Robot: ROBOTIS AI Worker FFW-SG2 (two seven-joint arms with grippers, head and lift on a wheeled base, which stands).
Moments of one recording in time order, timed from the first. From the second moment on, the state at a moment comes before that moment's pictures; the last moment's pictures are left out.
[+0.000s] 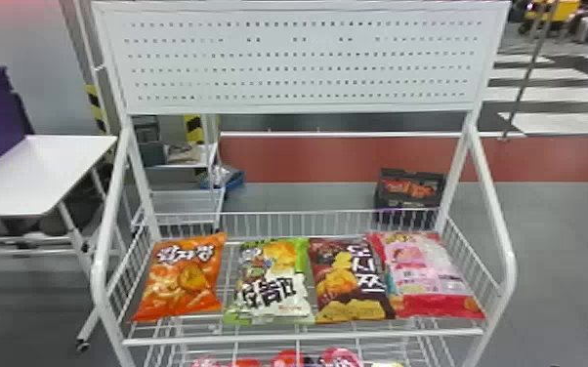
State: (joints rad) left arm 0.85 0.37 -0.06 -2.15 0.17 -0.32 0.27; right arm 0.81 -0.34 0.00 -2.08 -0.25 -0.33 -0.05
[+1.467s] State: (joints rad) left arm 0.36 0.32 -0.27 -1.90 0.19 0.01 0.27; right arm 0.79 -0.33 0.03 -2.06 -0.25 -0.34 -0.05
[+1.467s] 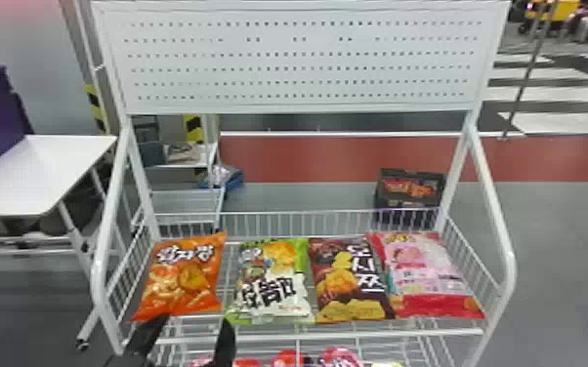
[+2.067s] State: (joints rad) left arm 0.06 0.27 -0.26 -1.67 0.25 0.21 0.28; right arm 0.80 -0.33 0.02 -2.06 -0.25 -0.35 -0.05
